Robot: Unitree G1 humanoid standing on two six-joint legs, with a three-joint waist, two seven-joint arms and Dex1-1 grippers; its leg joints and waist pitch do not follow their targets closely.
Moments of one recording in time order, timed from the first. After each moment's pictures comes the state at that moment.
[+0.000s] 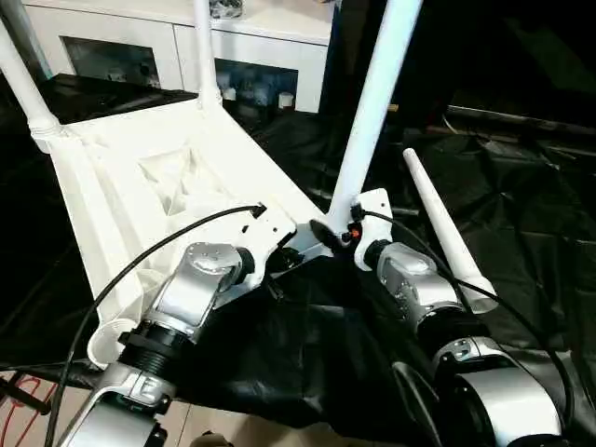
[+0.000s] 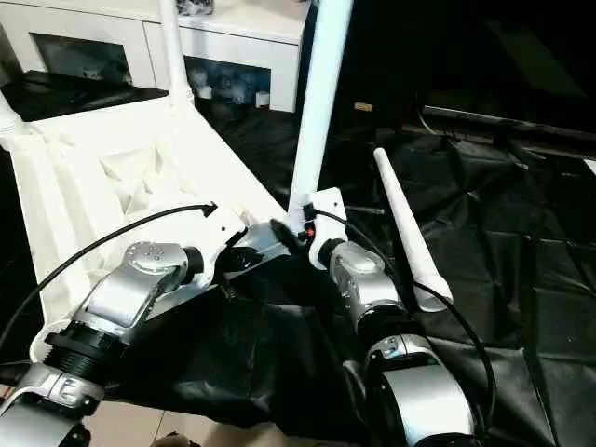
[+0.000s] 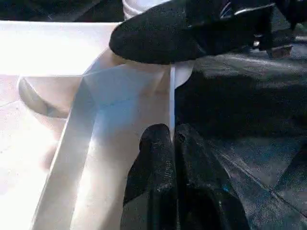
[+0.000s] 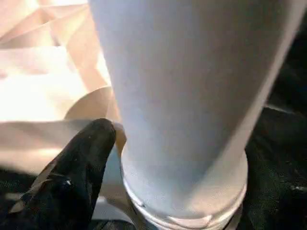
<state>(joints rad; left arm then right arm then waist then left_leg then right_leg) -0.53 0.24 -0.24 0.35 0.07 0.47 -0.79 -0.72 -0.04 -0.03 0.99 0.09 -0.01 0.55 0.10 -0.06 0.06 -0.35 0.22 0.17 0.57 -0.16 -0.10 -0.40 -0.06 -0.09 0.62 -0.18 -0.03</state>
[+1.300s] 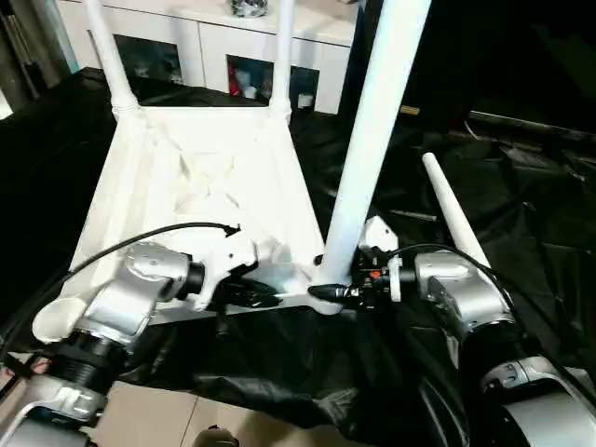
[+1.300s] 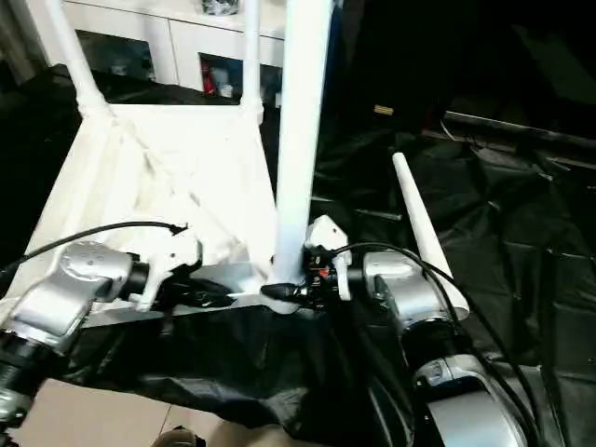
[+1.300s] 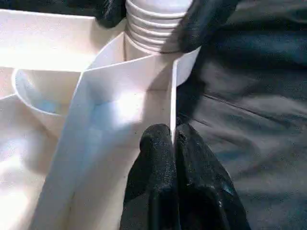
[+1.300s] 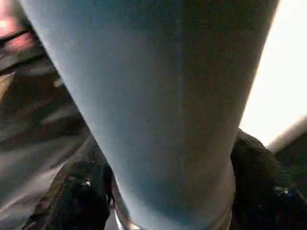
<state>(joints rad) -0.48 0.45 -0.27 0.32 -0.02 0.30 -1.16 -0.59 -0.21 0.12 0.74 0.11 0.08 1.13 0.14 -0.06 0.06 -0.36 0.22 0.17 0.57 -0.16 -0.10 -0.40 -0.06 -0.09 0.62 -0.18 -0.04</state>
